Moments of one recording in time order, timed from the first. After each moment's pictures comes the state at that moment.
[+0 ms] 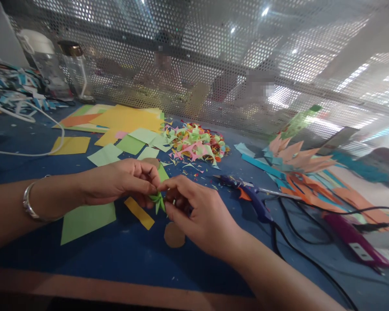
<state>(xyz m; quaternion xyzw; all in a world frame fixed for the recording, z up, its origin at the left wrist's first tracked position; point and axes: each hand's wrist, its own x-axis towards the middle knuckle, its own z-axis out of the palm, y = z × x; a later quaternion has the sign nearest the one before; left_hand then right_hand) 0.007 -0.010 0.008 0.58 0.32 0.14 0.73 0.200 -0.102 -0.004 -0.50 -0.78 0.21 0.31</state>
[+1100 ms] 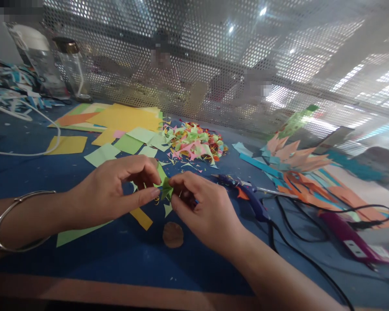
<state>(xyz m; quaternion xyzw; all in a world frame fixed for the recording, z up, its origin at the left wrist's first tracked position) -0.004 -0.032 0.008 0.84 0.23 0.30 0.38 0.200 -0.100 0.004 -0.53 -0.78 0.07 0.33</state>
